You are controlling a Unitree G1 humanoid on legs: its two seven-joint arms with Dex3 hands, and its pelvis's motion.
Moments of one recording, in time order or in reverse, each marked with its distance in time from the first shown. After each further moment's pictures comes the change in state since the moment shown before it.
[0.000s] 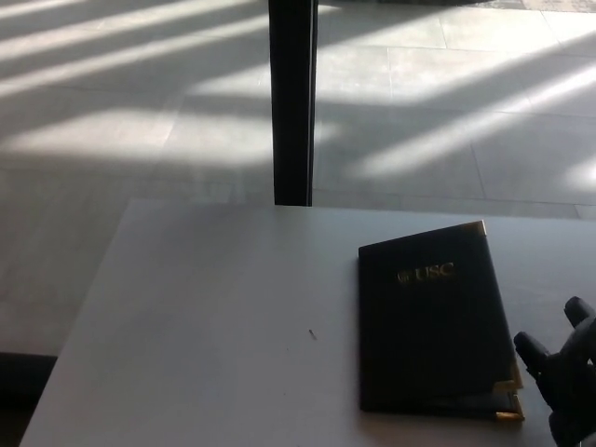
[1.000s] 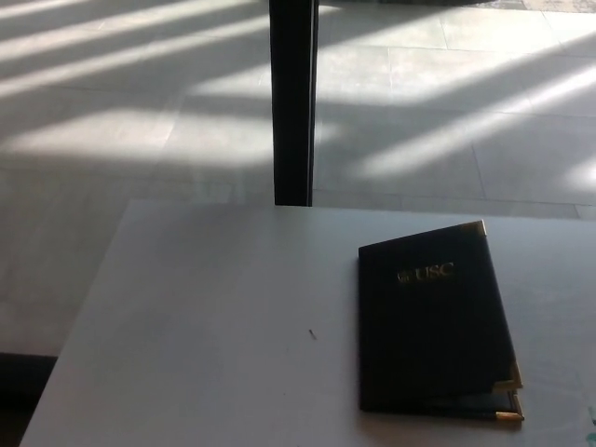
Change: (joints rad) left_arm -0.009 -0.005 0.031 -0.006 0.050 0.000 -0.006; right_arm -0.145 -0.209 -0.161 -0.117 0.099 0.100 -0.020
